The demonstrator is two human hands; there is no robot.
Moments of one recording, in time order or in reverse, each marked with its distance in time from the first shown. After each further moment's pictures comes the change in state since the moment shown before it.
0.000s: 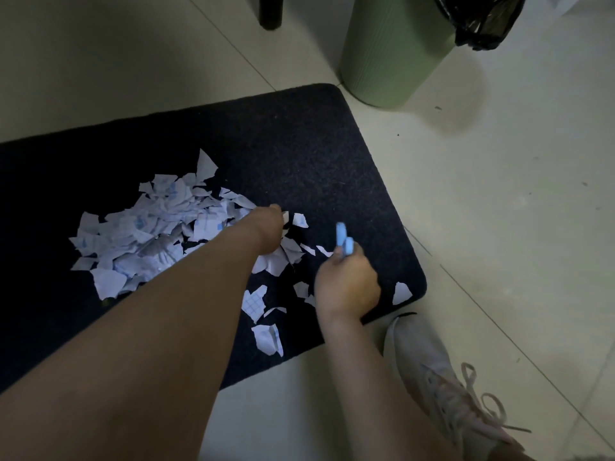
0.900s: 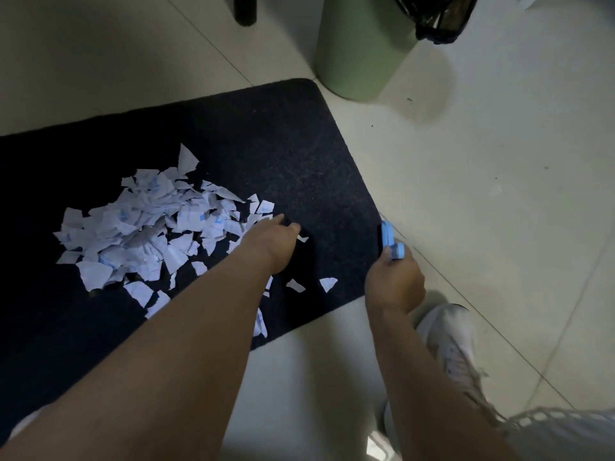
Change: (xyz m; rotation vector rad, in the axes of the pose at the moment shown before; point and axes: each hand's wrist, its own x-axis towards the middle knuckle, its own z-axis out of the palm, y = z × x) left_hand -0.023 0.034 0.035 0.112 0.042 0.236; right_hand 0.034 0.073 -0.055 0.065 0.167 0.102
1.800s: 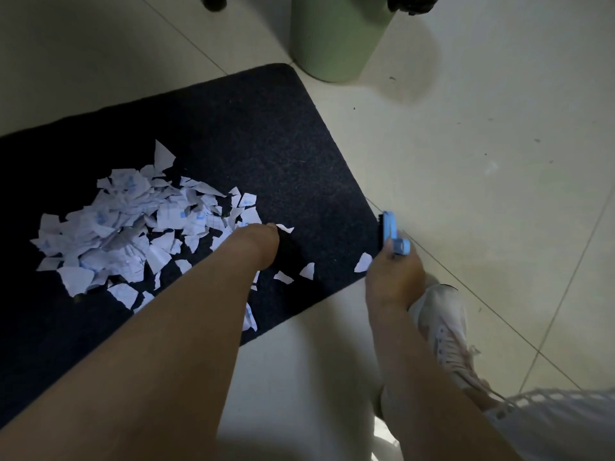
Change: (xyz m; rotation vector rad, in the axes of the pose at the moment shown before) left_hand 0.010 0.011 0.005 0.032 -0.161 -0.132; right_hand 0.008 0.021 -0.008 0.200 0.028 0.122
